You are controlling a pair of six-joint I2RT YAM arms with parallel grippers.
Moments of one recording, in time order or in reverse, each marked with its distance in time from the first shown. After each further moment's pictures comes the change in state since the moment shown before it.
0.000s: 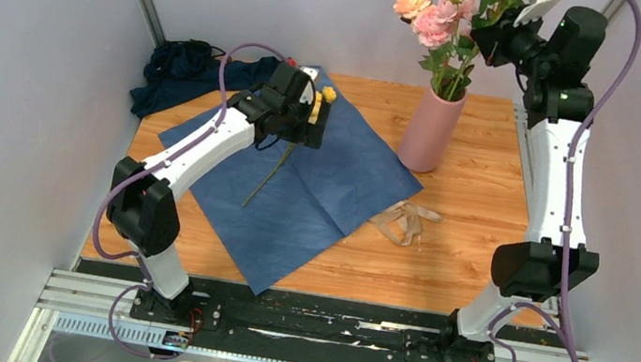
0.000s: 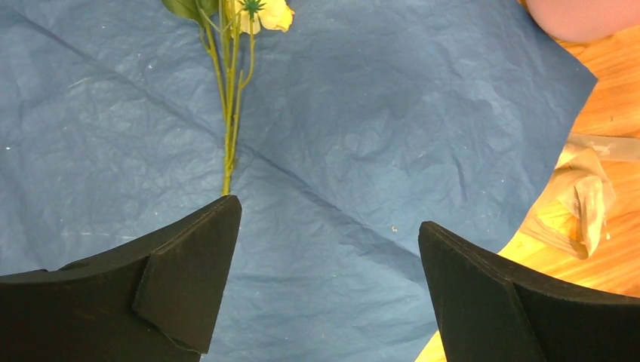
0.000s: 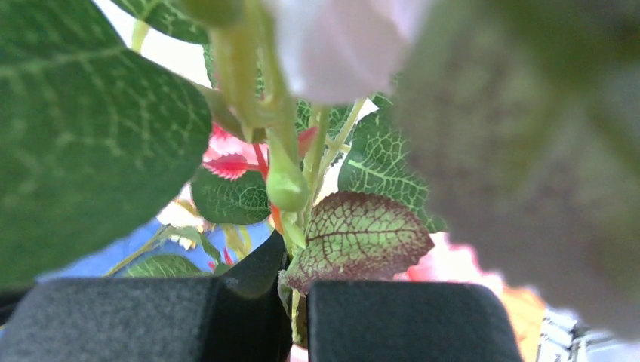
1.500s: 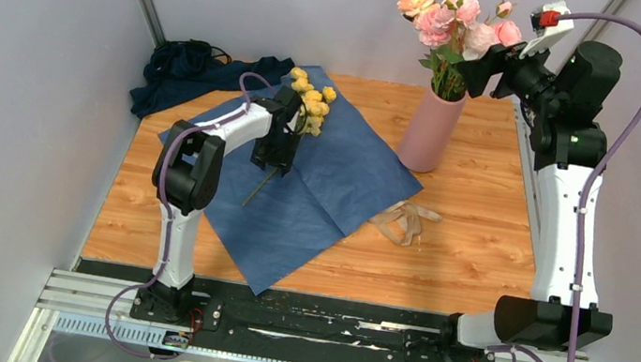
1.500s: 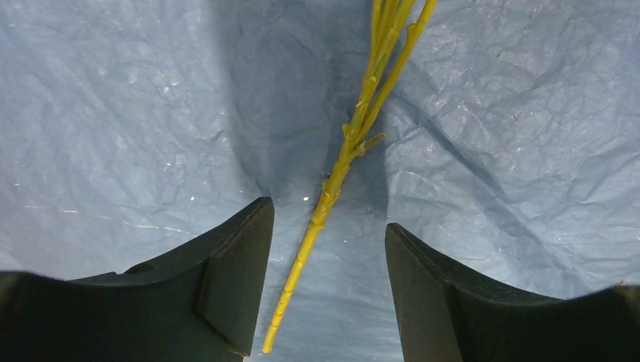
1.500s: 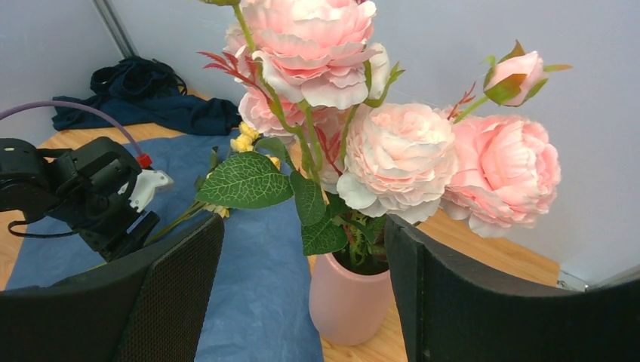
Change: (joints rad) left arm 0.144 0.387 0.044 -0.183 -0.038 0.046; right arm 0.000 -0.296 -0.314 -0.003 -0.003 0.012
